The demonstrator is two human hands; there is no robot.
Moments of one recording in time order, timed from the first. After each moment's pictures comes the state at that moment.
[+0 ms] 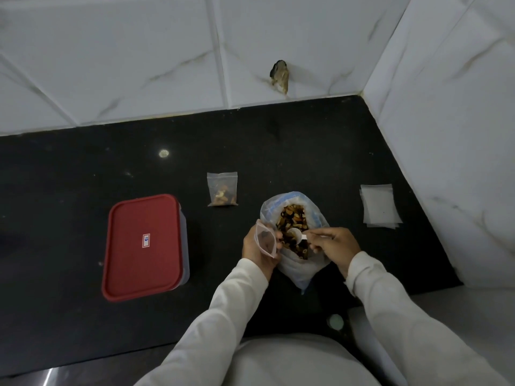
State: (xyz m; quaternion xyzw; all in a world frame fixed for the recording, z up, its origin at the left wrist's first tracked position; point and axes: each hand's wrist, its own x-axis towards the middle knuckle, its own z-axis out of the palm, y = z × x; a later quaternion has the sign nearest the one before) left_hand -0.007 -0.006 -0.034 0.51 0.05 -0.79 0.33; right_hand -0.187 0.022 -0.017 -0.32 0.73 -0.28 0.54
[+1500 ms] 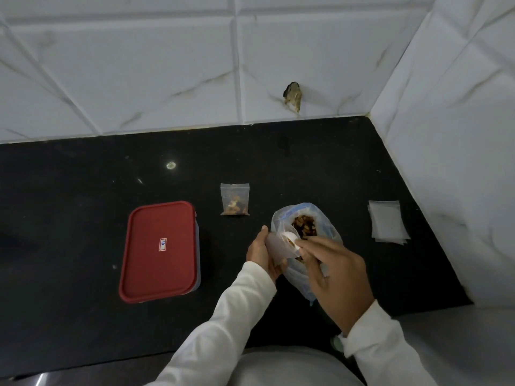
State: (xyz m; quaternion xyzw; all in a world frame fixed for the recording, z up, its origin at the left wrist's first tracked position) left_hand 0.006 -0.014 -0.025 0.58 0.05 -0.76 0.29; right_hand -0.112 0.062 0.057 -0.64 0.66 -0.34 0.18
